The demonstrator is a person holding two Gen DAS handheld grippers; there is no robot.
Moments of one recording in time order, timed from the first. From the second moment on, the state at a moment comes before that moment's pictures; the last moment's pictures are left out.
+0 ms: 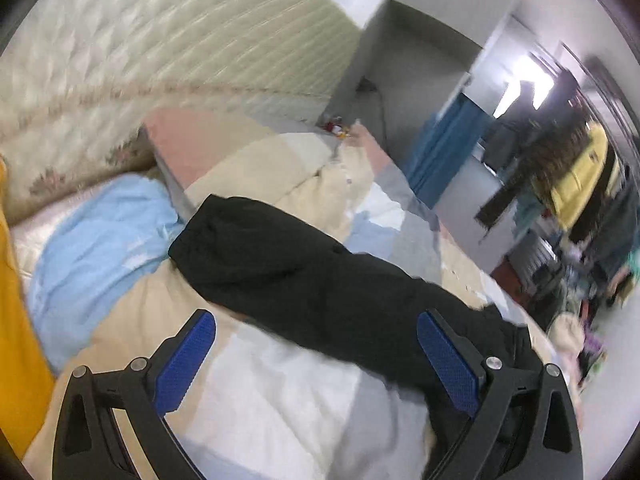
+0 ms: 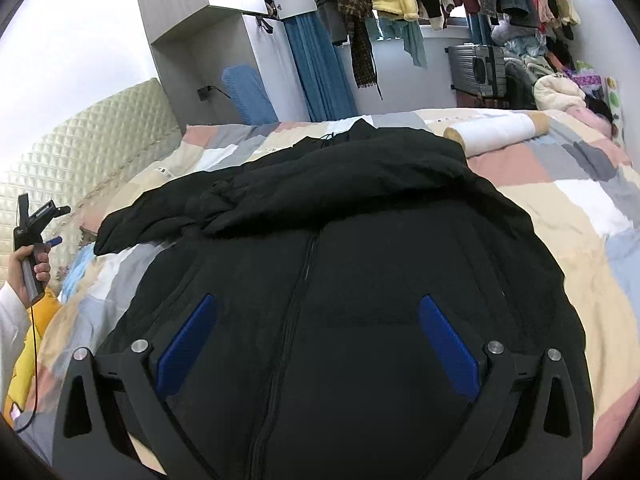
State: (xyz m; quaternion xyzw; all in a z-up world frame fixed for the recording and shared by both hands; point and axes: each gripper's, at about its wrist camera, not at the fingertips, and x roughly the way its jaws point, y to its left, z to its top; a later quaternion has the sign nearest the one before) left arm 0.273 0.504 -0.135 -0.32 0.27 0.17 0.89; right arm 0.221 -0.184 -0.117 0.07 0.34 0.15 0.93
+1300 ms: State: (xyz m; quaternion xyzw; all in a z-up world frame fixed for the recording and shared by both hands) left arm 0.351 0.533 -0.122 -0.30 0.22 0.20 0.91; right arm 0.236 -0.184 -0.118 0.06 0.39 0.12 0.91
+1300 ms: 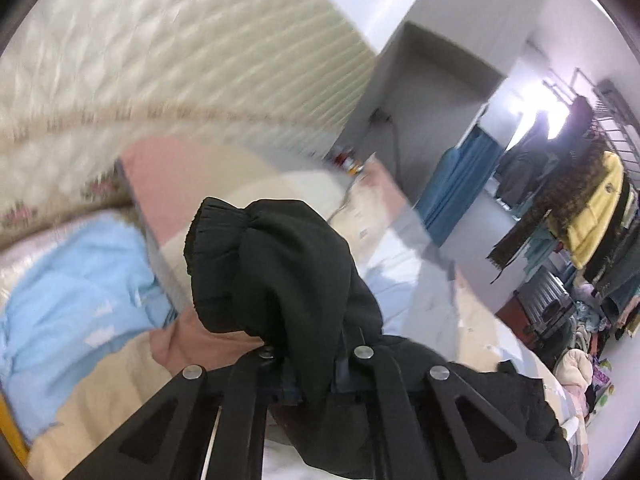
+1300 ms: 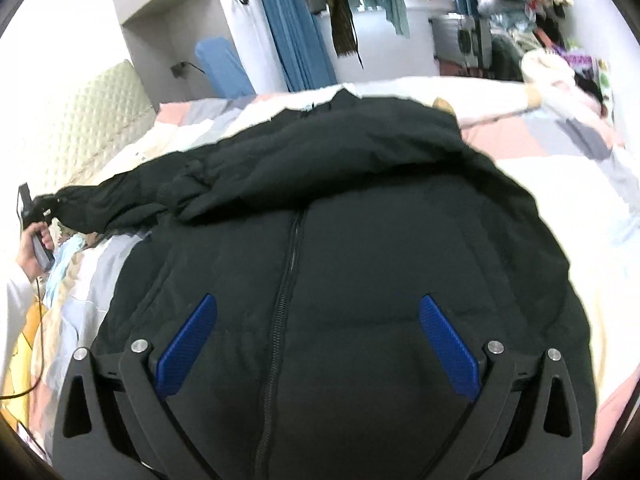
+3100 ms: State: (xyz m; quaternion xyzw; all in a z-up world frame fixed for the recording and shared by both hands) left arm 0.478 -0.179 -0.144 0.02 0.29 -0.10 0.95; right arm 0.212 -0.330 -0.110 0.13 0.31 0.12 0.93
